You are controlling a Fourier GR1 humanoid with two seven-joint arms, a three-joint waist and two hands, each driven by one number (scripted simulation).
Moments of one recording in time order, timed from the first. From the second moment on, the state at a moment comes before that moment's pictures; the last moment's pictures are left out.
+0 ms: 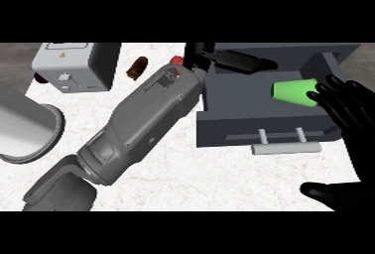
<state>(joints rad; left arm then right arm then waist) -1.30 0.01 -0.50 -0.55 0.78 0.43 -0.44 -0.12 -0.12 -0.12 -2.06 -0.33 0.23 0.18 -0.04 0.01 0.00</state>
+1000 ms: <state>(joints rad) -0.73 0.34 -0.41 -1.20 0.81 0.43 -0.32 -0.04 -0.27 -0.04 -2.08 -0.05 0.38 0.17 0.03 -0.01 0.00</state>
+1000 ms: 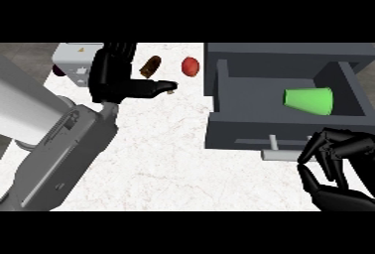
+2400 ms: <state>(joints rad) -0.17 0.56 -0.13 -1.43 0.84 0.02 -0.37 -0.34 -0.24 0.23 -1.23 0.79 0.11 -0.22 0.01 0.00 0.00</state>
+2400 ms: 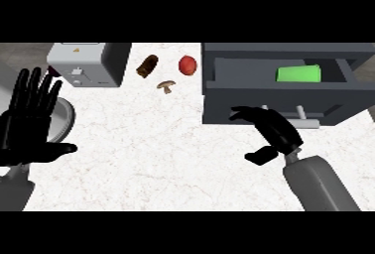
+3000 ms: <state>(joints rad) -0.08 0.54 -0.05 -1.45 0.81 -0.10 -0.37 -0.68 -0.22 0.06 -0.64 0.78 0.03 -0.45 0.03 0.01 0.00</state>
